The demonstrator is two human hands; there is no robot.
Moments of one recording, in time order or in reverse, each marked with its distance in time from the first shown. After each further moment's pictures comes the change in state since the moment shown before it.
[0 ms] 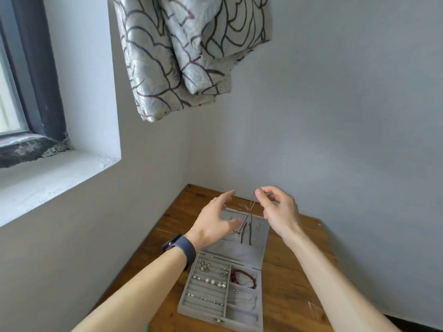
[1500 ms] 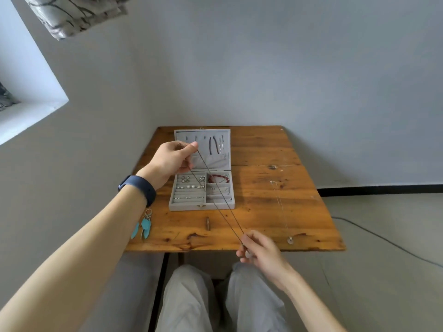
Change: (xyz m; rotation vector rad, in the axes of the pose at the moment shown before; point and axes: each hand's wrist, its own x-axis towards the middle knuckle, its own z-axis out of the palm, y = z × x) left_hand -0.104 0.048 -0.002 -0.275 -0.073 -0.267; right_hand -0.333 0.106 -0.032 0.538 -0.288 0.627
